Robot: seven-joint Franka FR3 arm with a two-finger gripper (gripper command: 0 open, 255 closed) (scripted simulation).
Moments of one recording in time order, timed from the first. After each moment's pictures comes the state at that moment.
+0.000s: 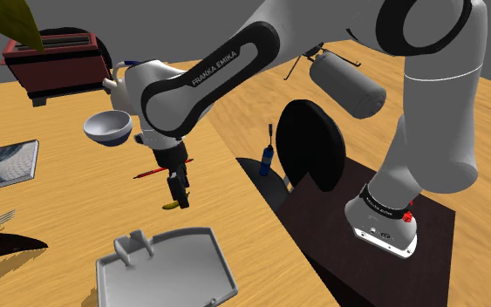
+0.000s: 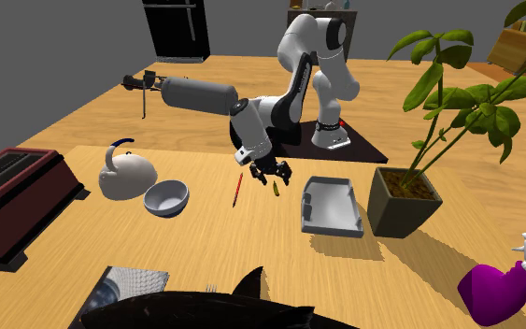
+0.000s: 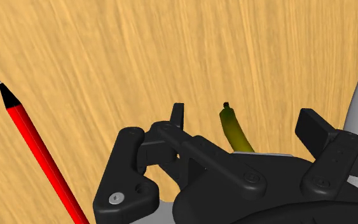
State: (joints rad) arm 0.38 0.47 0.29 -1.79 0.18 2.01 -0.36
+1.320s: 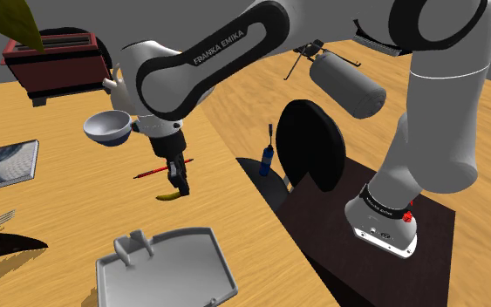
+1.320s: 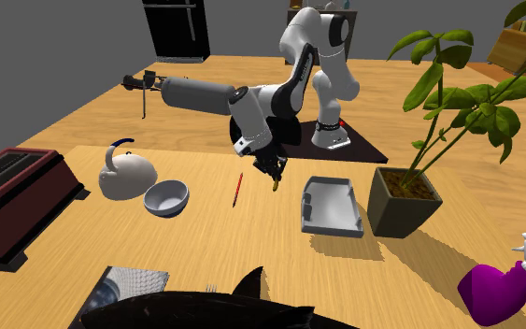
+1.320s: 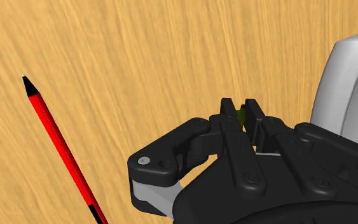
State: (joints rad) arm 0.38 0.42 0.29 -1.77 0.19 1.94 -0.35
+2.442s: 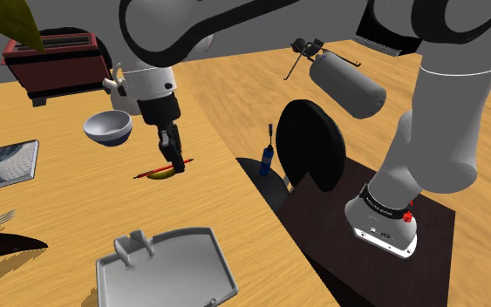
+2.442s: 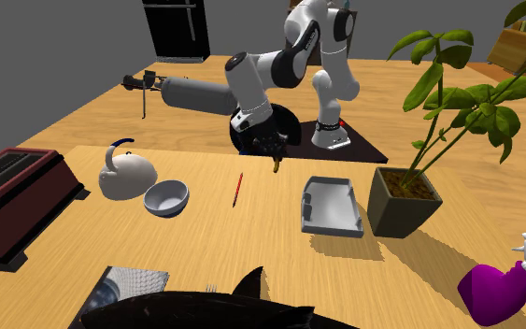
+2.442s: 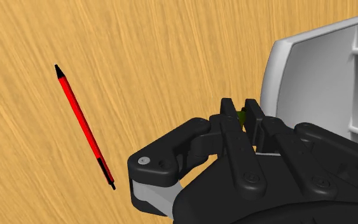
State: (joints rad) arm 0.37 0.33 0.30 -1.65 0.20 1.74 -0.32
